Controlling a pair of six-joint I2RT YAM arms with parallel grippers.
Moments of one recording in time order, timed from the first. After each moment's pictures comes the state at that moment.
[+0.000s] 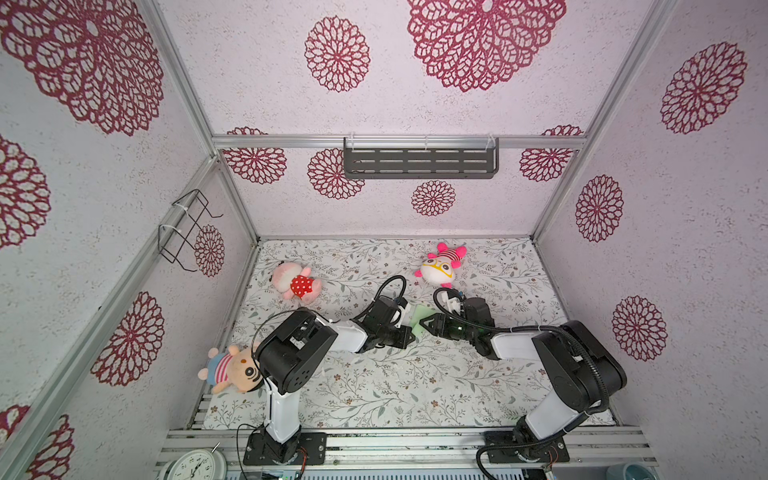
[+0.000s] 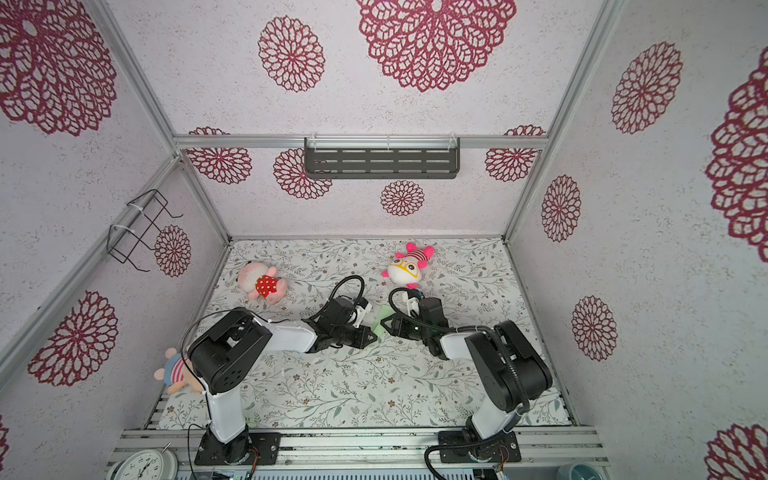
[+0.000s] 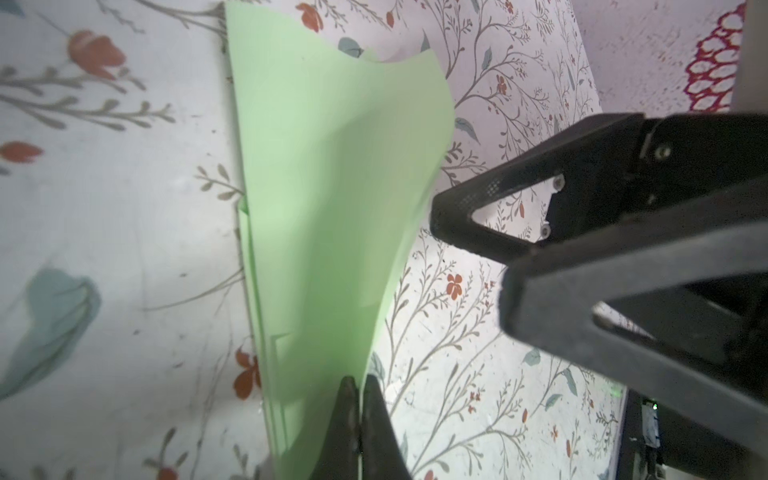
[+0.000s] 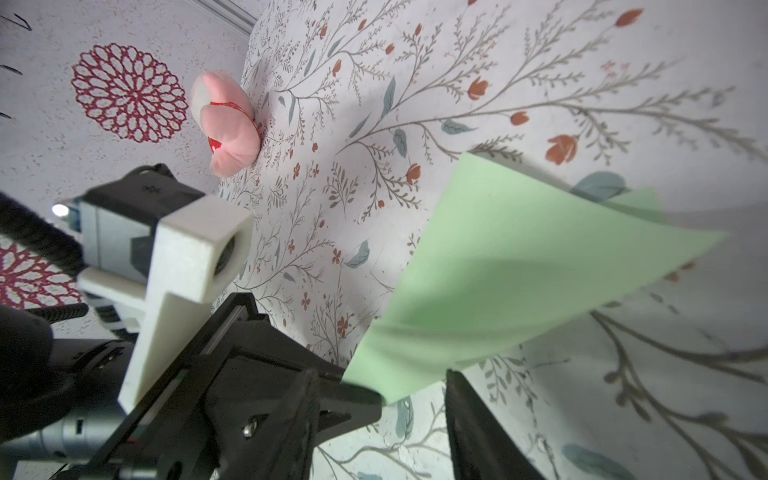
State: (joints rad) left arm -0.69 1.93 0.91 0.21 0.40 -0.51; right arm 0.43 1.64 0.57 0.46 -0.52 0.67
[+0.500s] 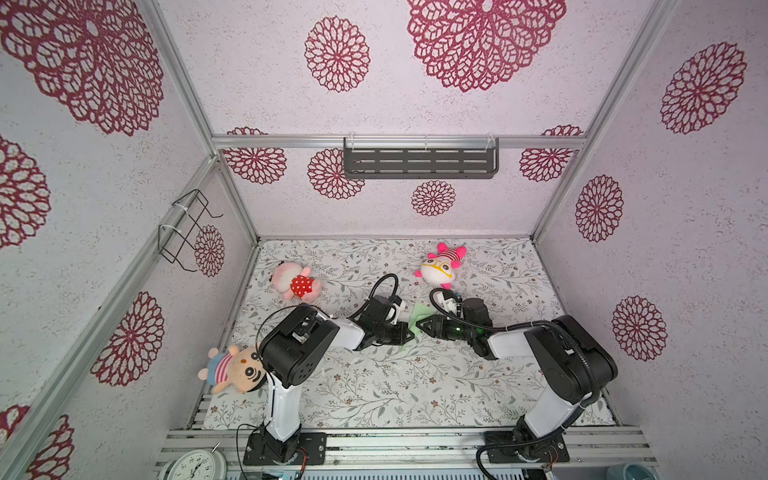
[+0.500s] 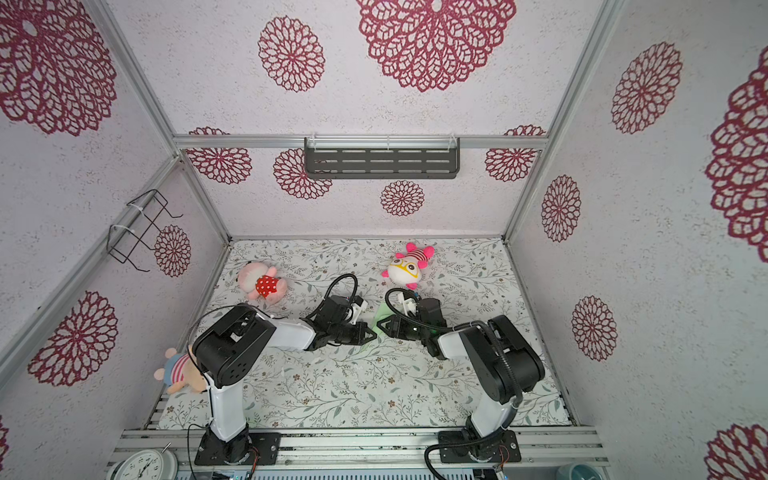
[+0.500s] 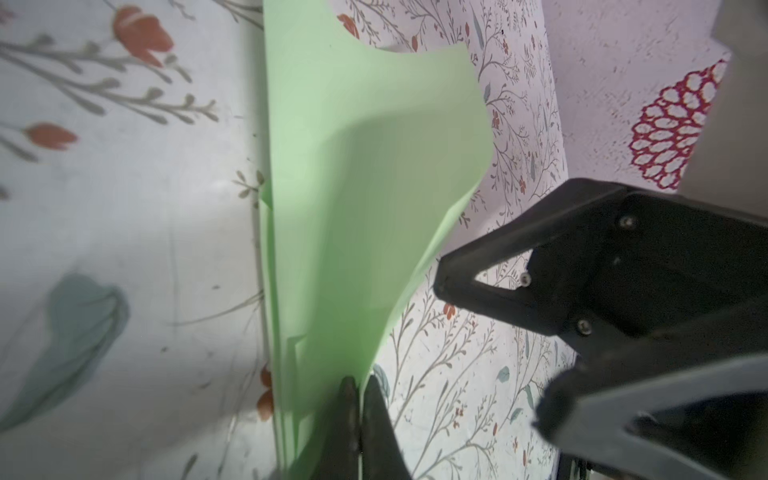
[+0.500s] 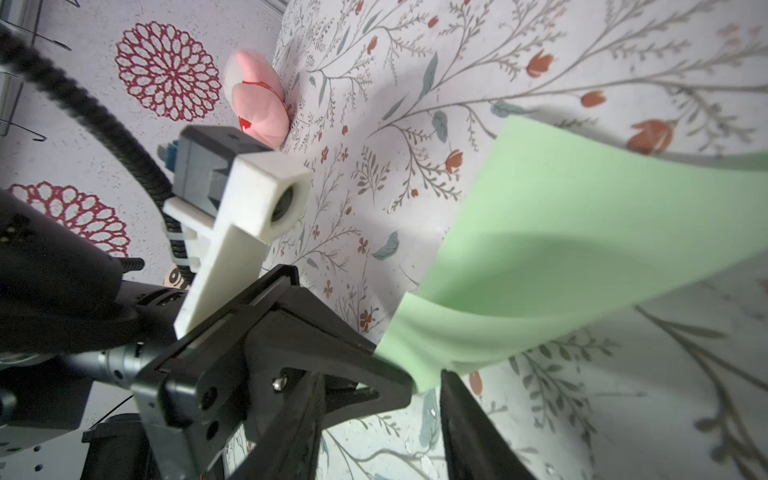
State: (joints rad) left arm -0.65 1.98 0.90 0.30 0.48 -0.62; right arm 0.43 1.72 0.58 0.56 -0.63 0.67
